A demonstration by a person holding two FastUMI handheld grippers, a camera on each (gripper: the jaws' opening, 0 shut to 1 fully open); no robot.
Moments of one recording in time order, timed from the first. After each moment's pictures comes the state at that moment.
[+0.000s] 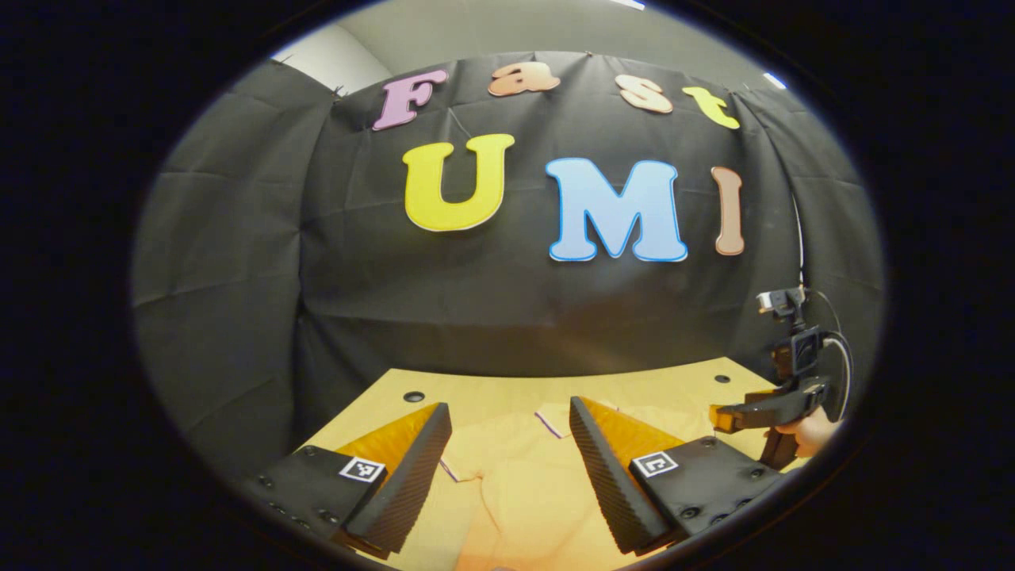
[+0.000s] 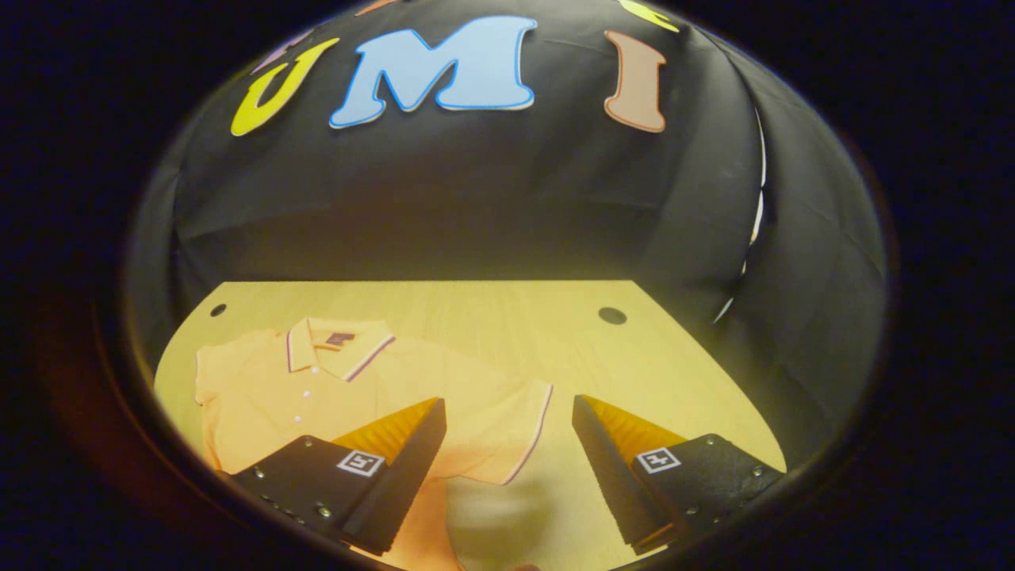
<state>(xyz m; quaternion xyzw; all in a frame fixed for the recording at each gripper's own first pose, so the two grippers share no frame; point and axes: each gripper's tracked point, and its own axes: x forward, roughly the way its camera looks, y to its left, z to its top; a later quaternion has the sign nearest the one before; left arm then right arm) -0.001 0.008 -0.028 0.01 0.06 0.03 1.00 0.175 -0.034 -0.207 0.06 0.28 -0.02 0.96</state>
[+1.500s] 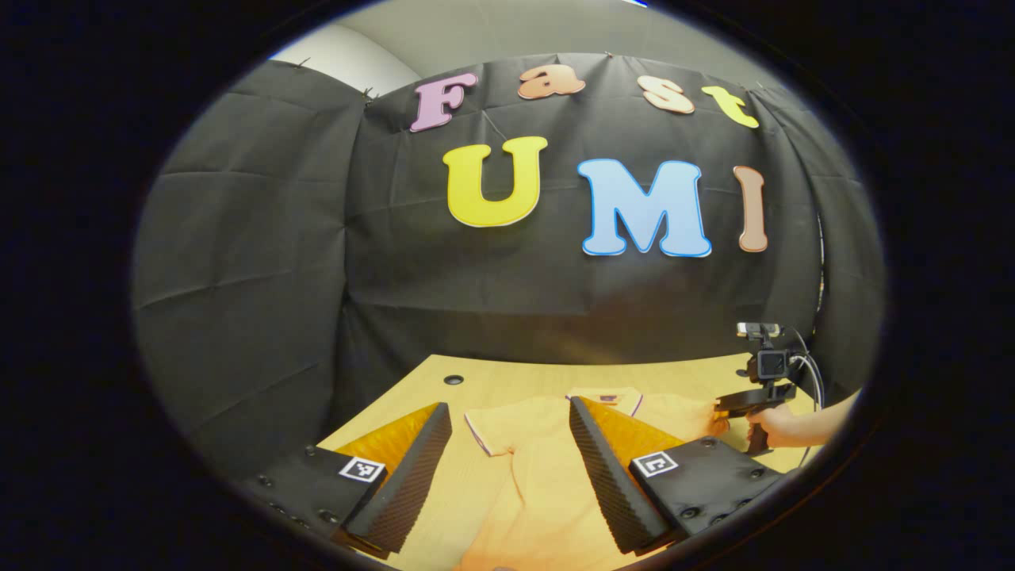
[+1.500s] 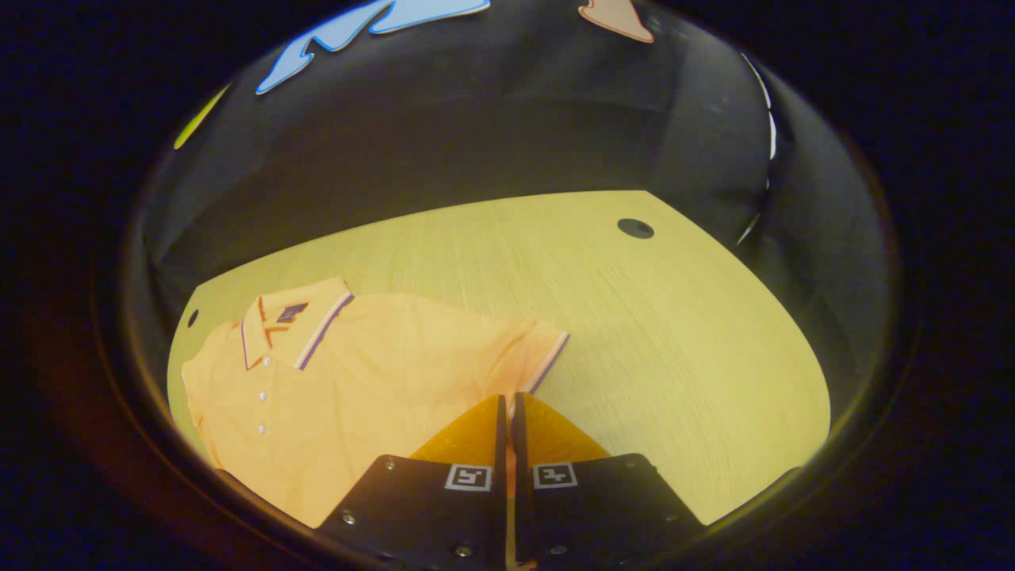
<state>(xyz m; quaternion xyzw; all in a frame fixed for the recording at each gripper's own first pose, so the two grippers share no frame) -0.063 0.030 -0.043 0.00 0.06 0.09 0.99 0.222 -0.029 -0.263 0.11 0.37 -0.02 0.92</state>
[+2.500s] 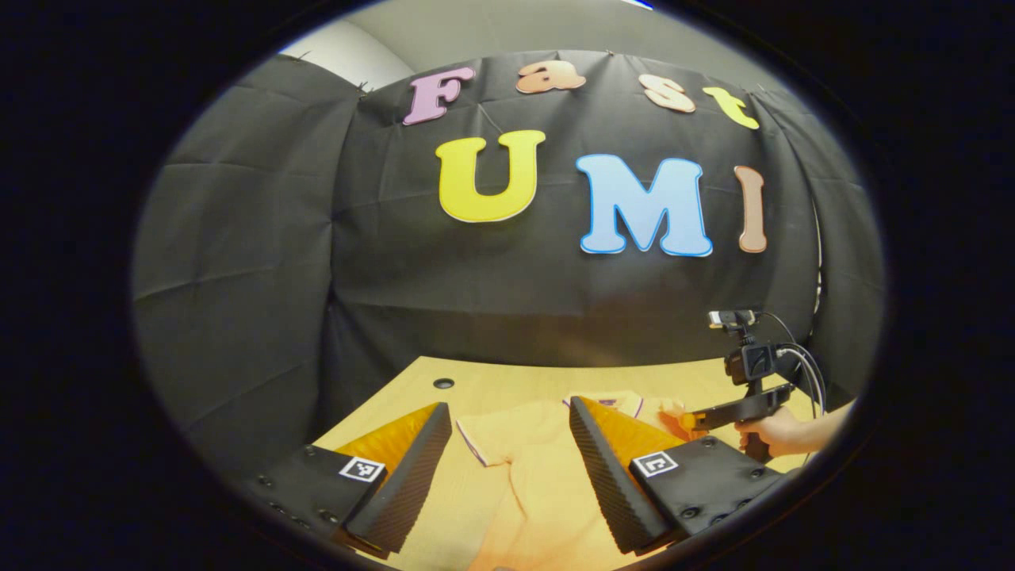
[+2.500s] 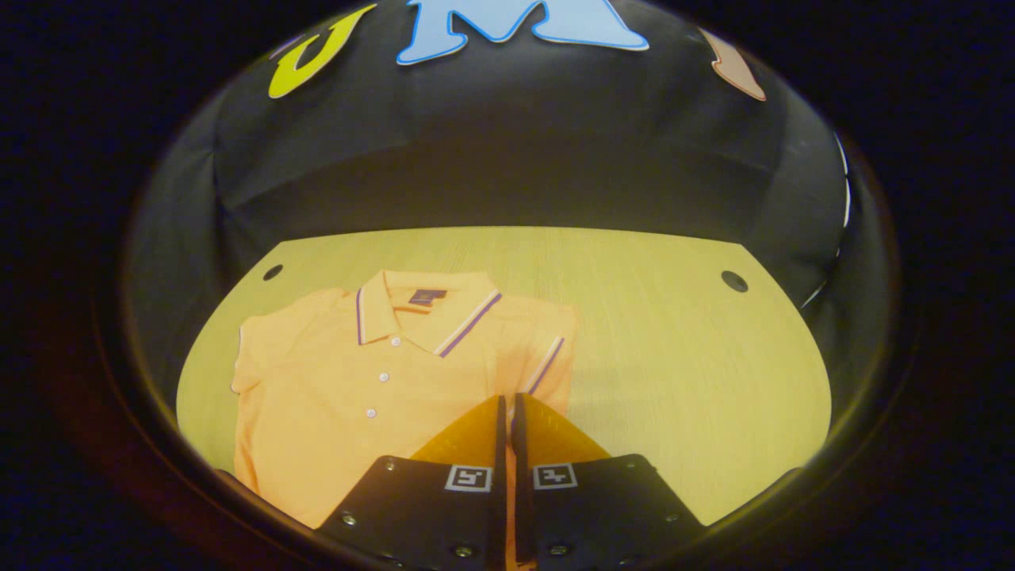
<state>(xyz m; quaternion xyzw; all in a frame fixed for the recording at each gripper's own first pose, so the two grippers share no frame) -0.020 0.049 -0.053 0.00 0.06 0.07 1.00 0.205 0.084 -0.224 0.05 0.34 0.12 0.93</state>
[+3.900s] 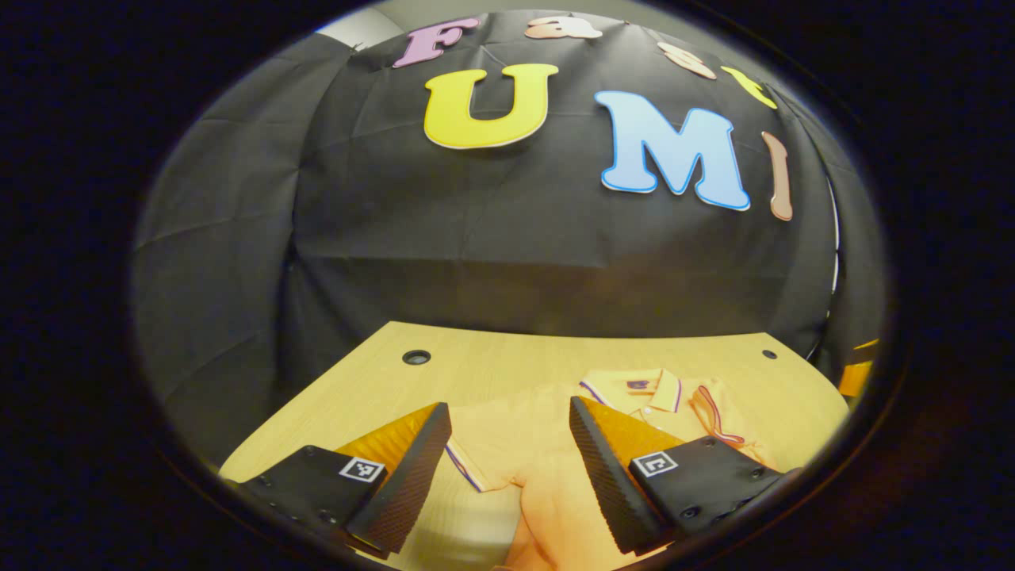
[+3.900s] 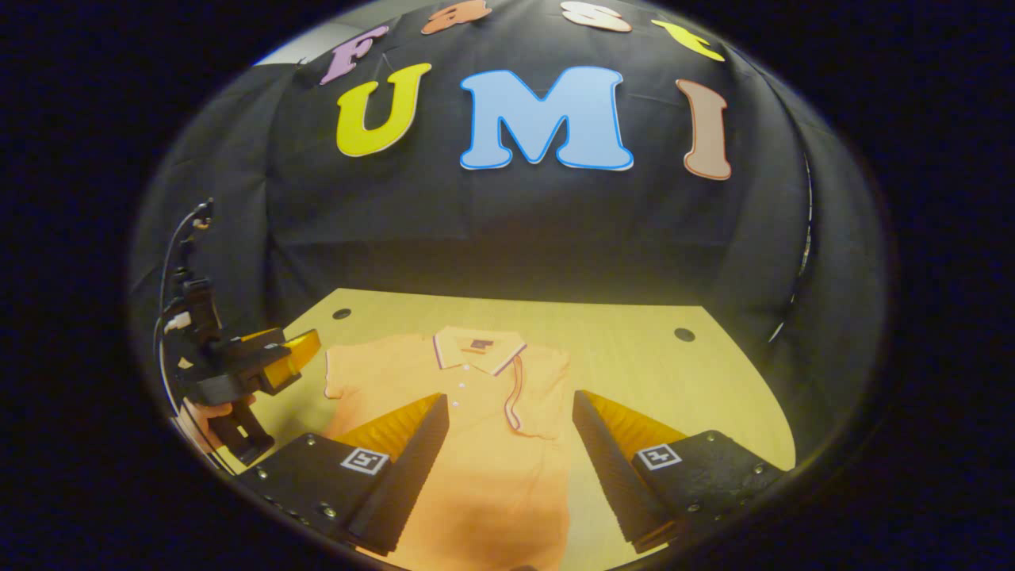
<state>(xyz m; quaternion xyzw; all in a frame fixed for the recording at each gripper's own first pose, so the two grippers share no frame) 0.137 0.100 -0.174 -0.02 0.13 0.05 0.99 0.051 0.073 -0.079 0.03 0.20 0.12 0.97</state>
